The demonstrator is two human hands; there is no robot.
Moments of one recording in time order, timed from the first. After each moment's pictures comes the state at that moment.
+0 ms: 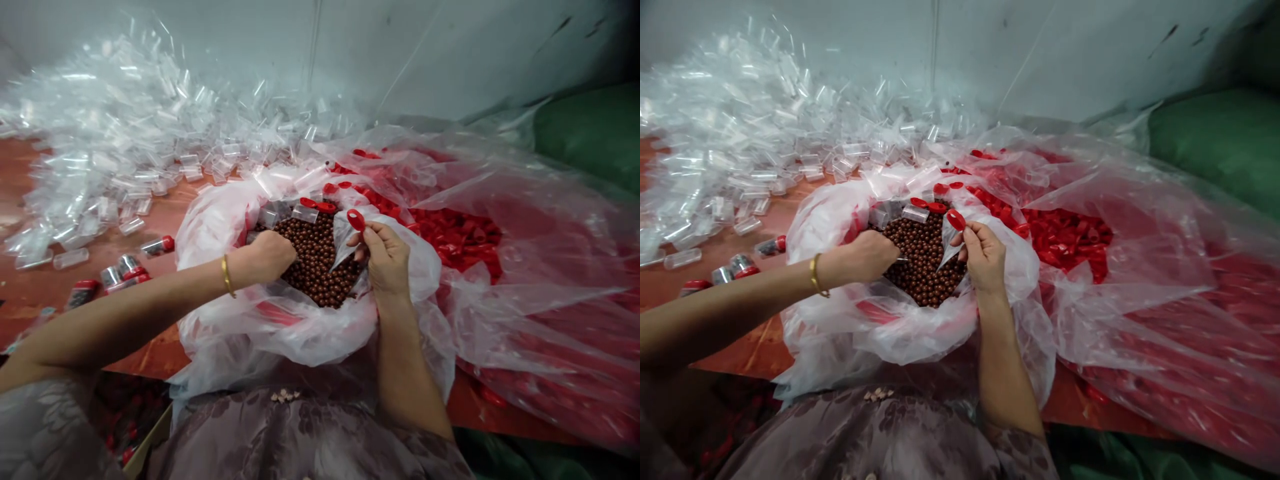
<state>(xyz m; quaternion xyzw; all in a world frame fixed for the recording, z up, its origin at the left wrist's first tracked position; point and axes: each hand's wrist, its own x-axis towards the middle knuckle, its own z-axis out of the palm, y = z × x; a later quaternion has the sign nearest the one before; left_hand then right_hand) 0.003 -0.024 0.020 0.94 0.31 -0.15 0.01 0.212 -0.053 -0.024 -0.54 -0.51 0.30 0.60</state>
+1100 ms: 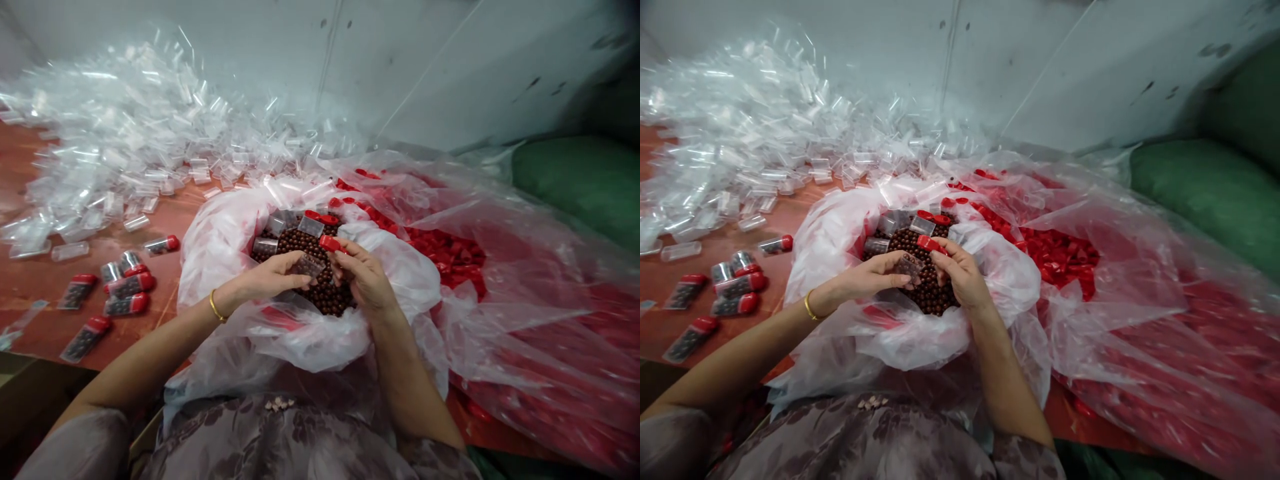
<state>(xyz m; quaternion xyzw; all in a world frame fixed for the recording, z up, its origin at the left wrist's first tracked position) -0.015 -0.047 -0.016 0.57 0.24 0.27 0.74 0.175 -0.066 -0.003 -0.47 -0.53 0.52 0.49</state>
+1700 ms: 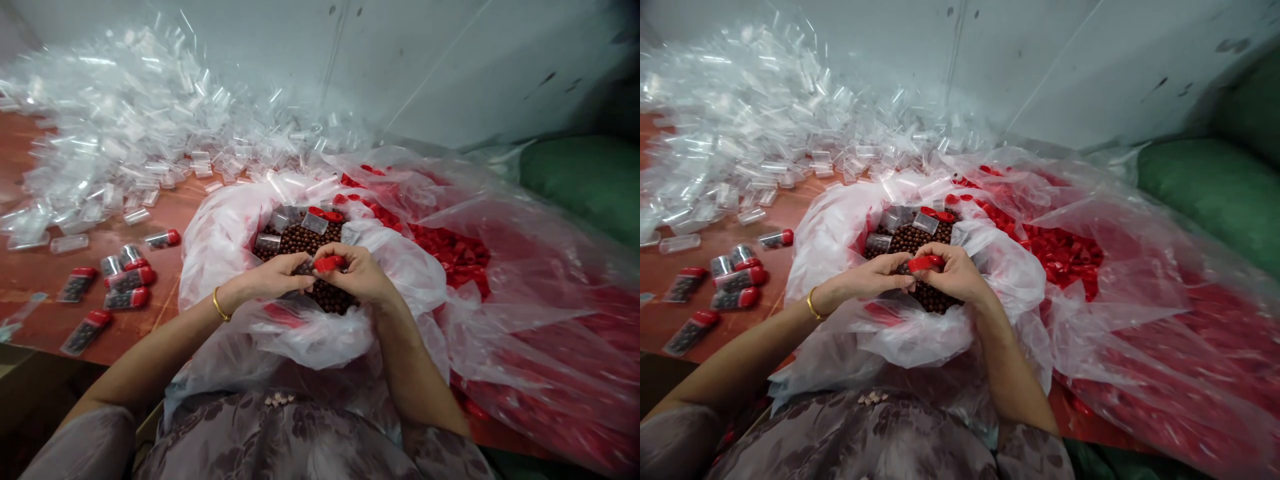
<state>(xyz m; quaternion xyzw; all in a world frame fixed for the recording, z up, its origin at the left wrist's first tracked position) -0.020 -0.048 -0.017 0.68 0.27 0.23 0.64 0.173 -0.059 0.010 -0.46 -0.70 0.43 0.33</state>
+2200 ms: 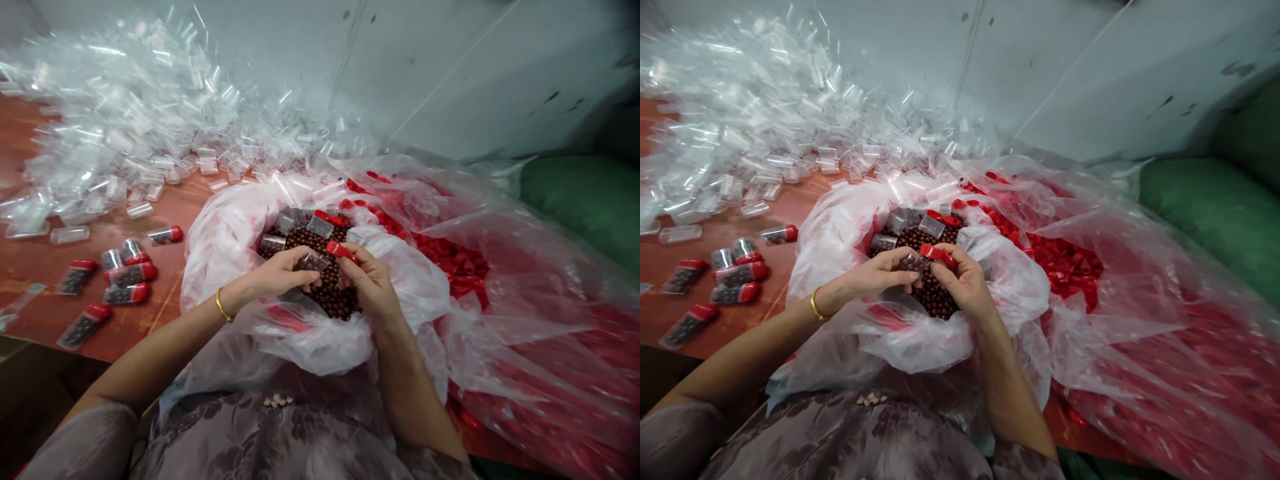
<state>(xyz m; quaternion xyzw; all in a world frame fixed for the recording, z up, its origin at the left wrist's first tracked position) -0.015 -0.049 -0.017 0.56 0.24 0.33 0.73 0.177 -0.070 -0.007 -0.48 -0.61 0.43 0.46</state>
